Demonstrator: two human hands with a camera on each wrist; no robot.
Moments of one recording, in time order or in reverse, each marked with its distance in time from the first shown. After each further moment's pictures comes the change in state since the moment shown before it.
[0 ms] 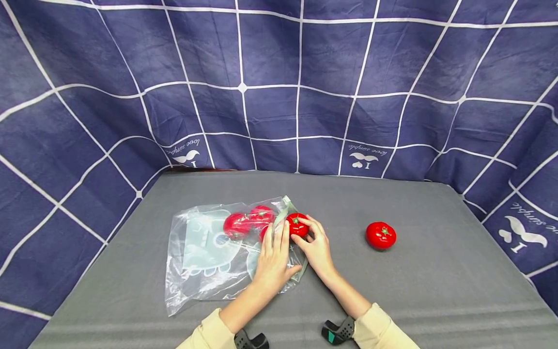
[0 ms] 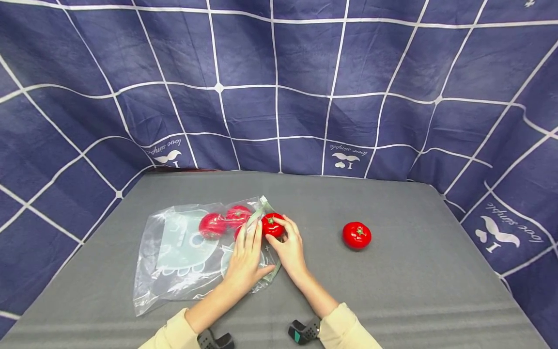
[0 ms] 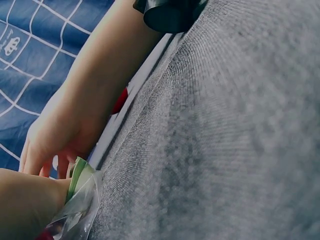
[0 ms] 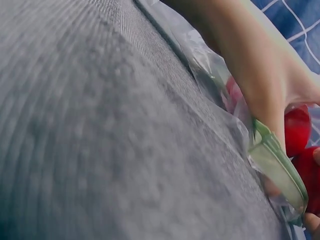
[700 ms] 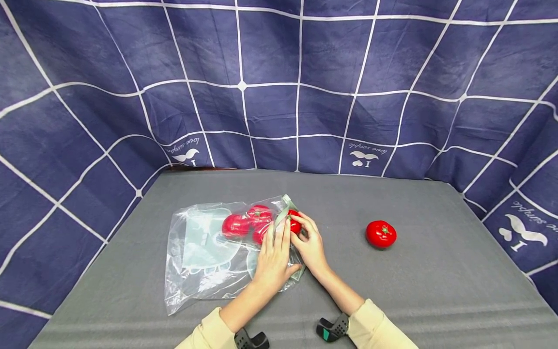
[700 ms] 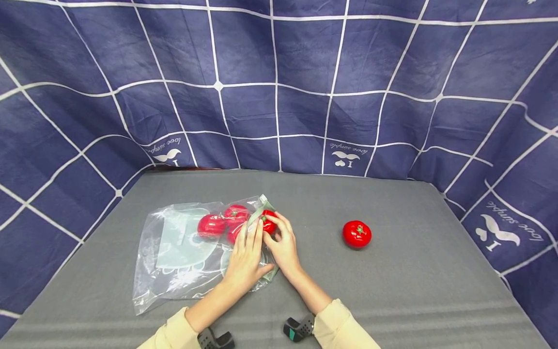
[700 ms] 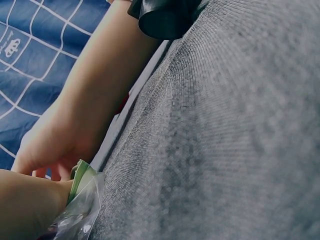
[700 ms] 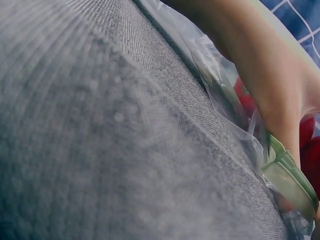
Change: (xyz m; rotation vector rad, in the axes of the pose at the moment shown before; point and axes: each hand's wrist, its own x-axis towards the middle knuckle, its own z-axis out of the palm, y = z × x) left_hand 0.000 0.000 -0.001 0.080 0.005 0.026; right_hand 0.002 0.009 0.011 0.070 -0.056 -0.035
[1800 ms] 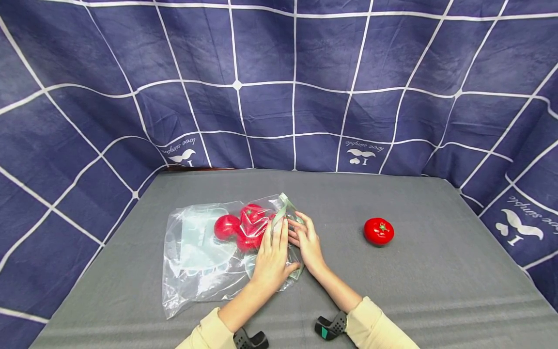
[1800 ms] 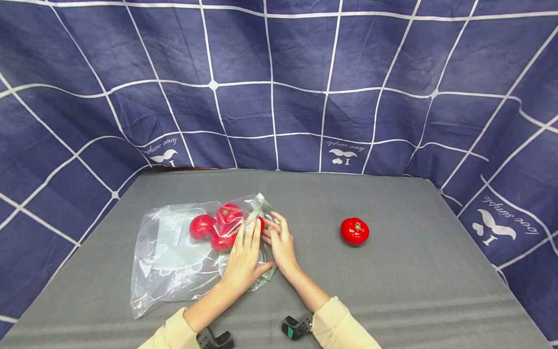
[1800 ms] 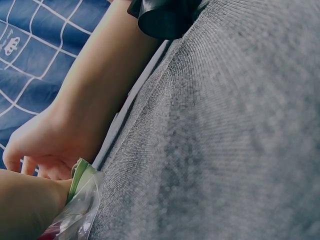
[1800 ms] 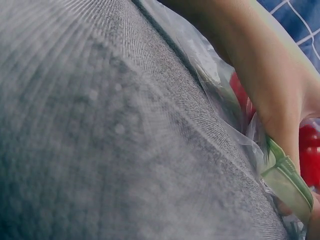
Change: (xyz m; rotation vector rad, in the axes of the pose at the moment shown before) left_hand 0.001 0.000 0.001 -0.023 -0.022 0.011; right_hand 0.004 0.022 0.000 0.226 -0.056 0.126
